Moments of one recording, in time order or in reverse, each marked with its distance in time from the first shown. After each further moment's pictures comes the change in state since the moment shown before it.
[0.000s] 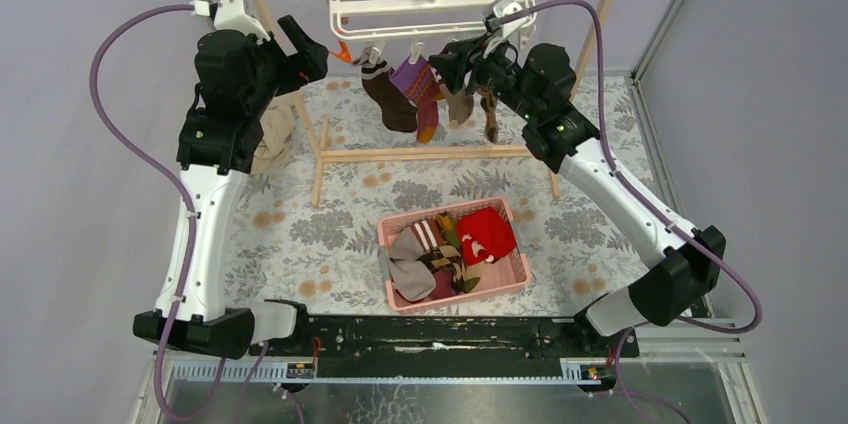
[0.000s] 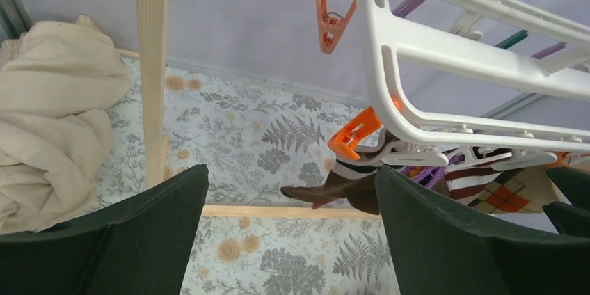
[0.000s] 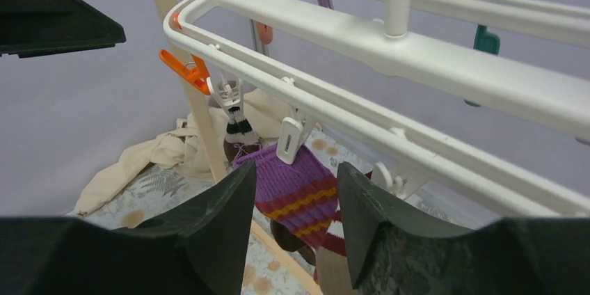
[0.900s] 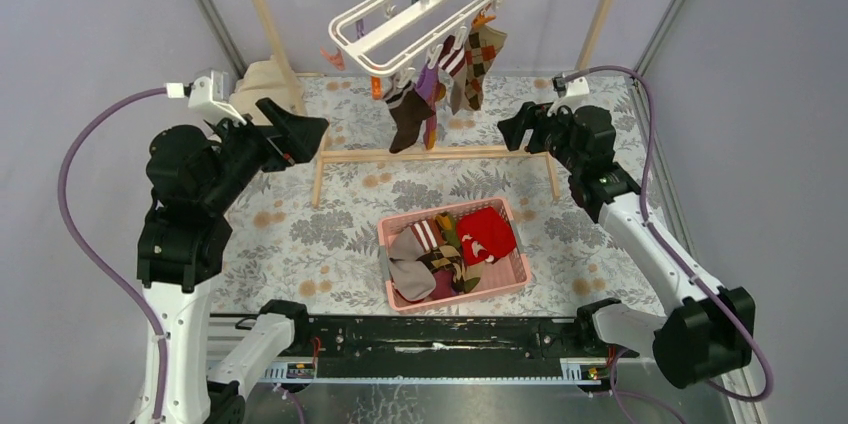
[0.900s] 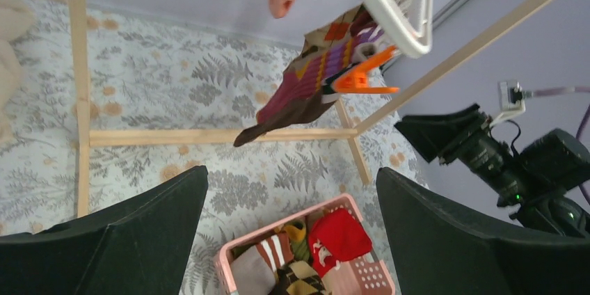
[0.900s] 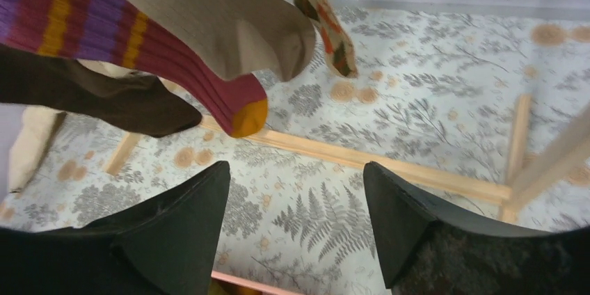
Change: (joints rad) left arm 0.000 -0.420 -0.249 -0.119 0.242 -0.087; right arm -0.250 -0.366 -0.573 -0.173 0.097 0.180
